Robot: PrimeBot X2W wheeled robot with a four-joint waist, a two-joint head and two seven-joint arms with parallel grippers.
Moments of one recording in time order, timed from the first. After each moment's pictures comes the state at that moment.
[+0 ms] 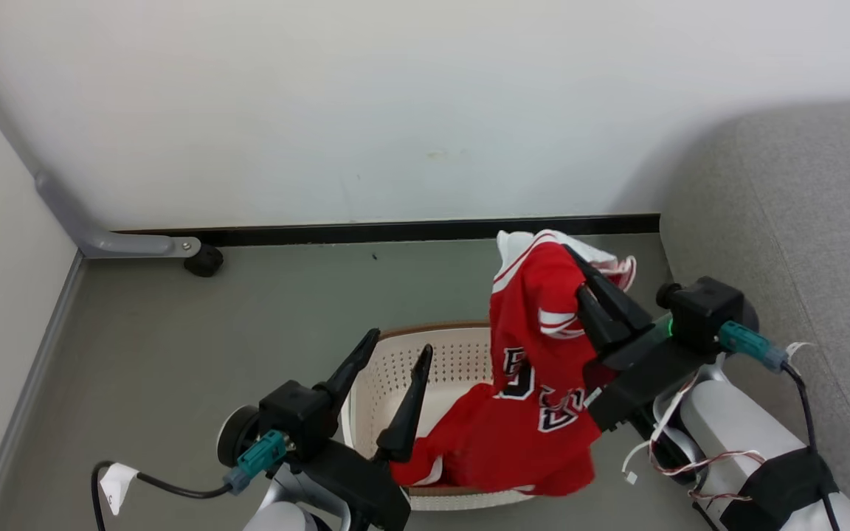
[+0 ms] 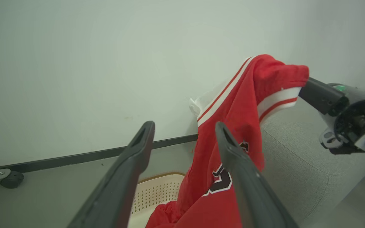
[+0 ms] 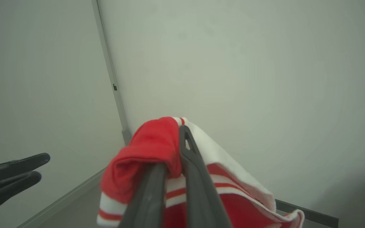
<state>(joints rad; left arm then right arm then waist) -0.24 0.09 -0.48 0.24 -0.46 -0.07 -0.12 -0.50 -0.18 0.60 0.45 0.45 0.12 -0.25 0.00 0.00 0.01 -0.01</state>
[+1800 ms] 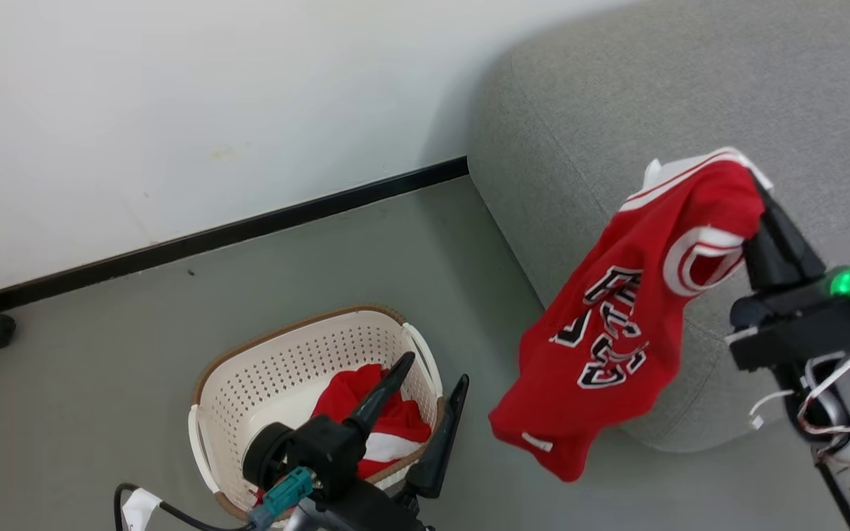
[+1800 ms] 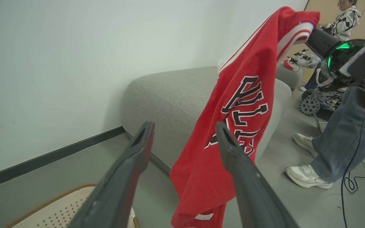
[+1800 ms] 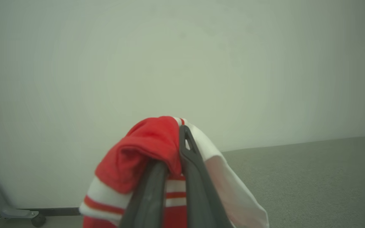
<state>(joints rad) -0.18 0.11 -0.56 0.14 -0.43 -0.07 -0.14 -0.39 -0.31 0.27 0.22 0.46 0.12 -0.25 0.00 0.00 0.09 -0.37</state>
